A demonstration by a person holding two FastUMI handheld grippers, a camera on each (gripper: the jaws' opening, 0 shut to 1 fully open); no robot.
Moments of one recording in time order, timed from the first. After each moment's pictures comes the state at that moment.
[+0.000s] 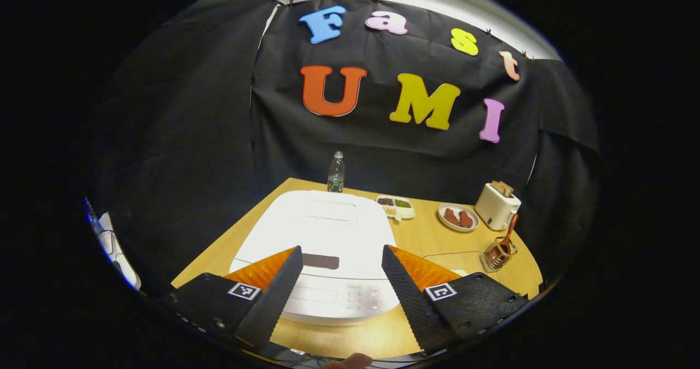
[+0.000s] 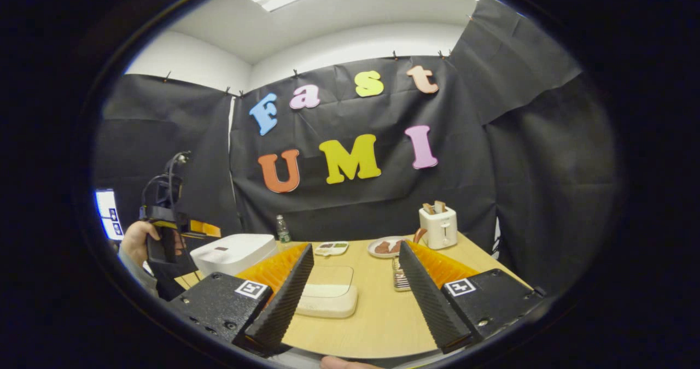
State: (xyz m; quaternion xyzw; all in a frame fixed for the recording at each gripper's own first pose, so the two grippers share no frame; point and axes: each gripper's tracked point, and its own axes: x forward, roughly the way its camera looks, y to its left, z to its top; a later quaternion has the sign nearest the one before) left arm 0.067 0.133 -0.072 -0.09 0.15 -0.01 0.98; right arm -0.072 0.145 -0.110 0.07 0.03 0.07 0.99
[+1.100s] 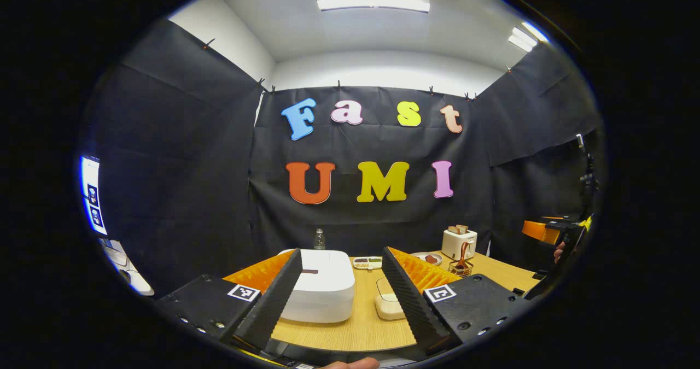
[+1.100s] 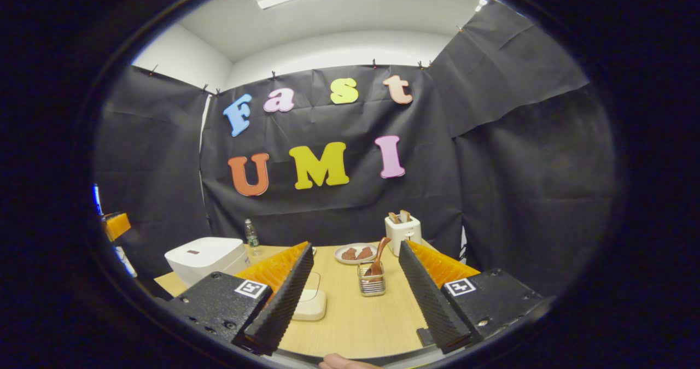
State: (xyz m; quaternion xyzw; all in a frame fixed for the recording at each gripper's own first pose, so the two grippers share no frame) left arm -0.125 0.081 0.003 -0.02 -0.09 -0.04 1.00; right arm -0.087 0.108 -0.090 0.06 0.02 -0.02 1.00
